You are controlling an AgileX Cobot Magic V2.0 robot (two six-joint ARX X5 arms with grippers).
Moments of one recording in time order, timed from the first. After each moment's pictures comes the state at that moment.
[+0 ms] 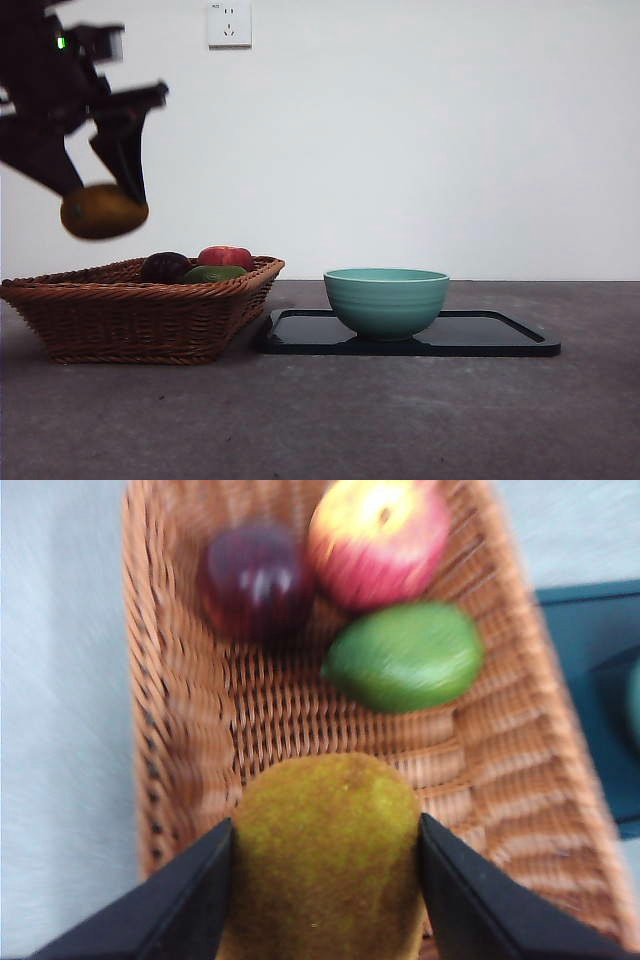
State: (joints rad) left arm -0.30 1.45 1.07 -0.47 0.00 -0.15; right arm 0.58 0.62 0.87 -0.93 -0.18 0.23
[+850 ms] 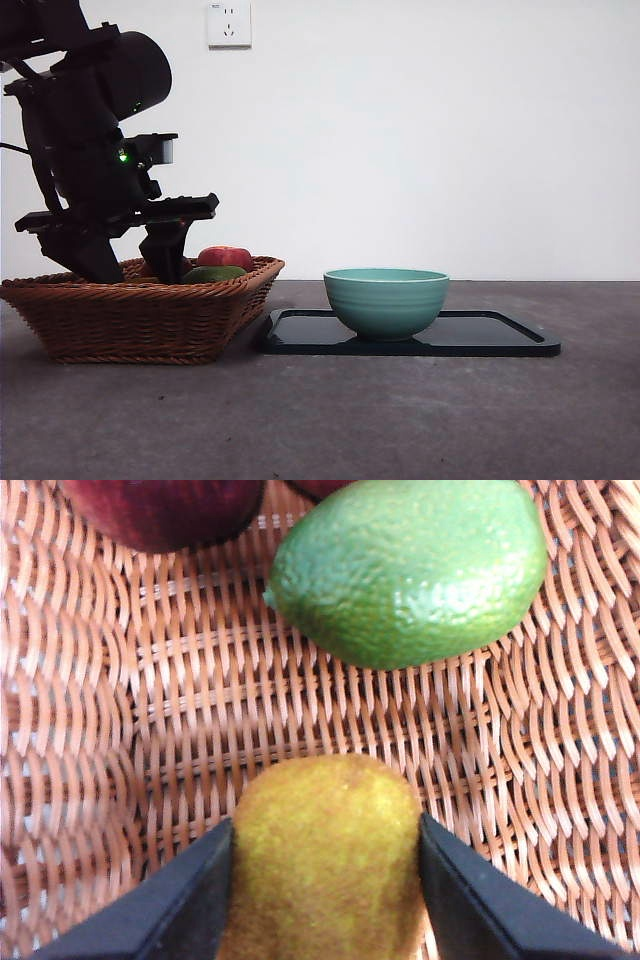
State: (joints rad) left arm -0.39 1.68 1.06 -0.35 -0.06 -0.20; right arm 0.58 0.62 0.87 -0.92 -0.18 0.23
